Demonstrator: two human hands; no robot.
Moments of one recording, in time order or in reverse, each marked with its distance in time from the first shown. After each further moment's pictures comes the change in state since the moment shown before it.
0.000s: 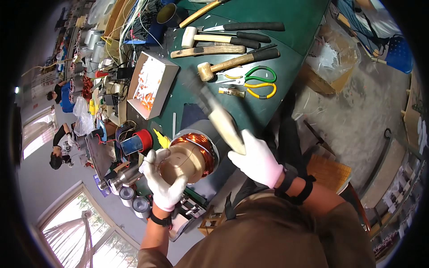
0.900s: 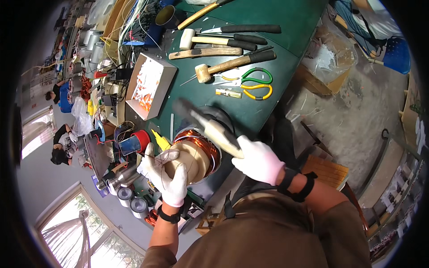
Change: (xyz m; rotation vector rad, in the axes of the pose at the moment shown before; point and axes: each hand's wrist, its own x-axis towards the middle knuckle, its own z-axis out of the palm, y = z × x) left_hand 0.014 0.029 0.035 -0.098 0.163 -0.193; right_hand 0.001 0.002 -0.021 -0.341 -0.216 0.035
